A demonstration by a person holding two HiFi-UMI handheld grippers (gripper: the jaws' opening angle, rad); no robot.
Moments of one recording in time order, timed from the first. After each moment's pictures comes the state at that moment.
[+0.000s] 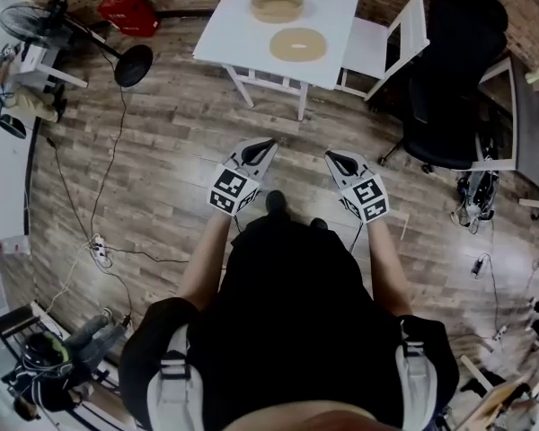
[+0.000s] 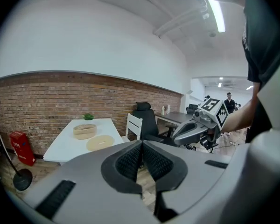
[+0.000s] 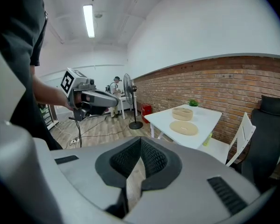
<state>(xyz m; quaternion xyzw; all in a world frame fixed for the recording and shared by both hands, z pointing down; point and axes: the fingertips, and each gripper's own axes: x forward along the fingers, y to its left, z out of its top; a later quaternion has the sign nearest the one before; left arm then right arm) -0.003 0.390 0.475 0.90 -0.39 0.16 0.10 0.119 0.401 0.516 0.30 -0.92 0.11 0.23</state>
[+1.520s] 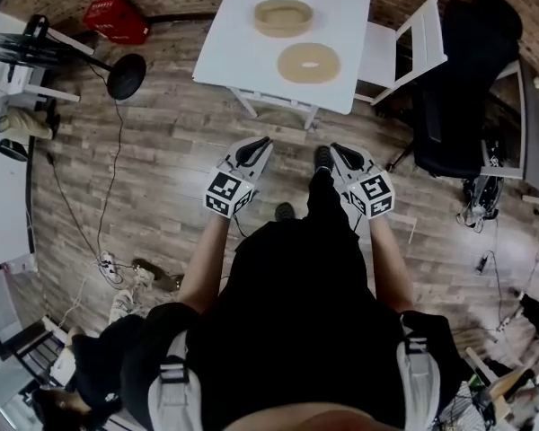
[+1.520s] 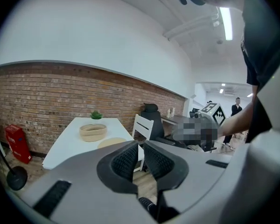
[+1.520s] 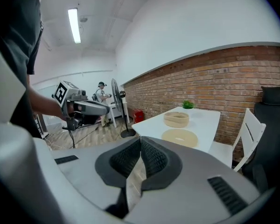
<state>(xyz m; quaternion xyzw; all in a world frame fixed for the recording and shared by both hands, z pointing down) -0.086 0.252 0.504 0.90 -0.38 0.14 0.13 0.060 0.251 0.534 0.34 -0.91 0.14 0.19</state>
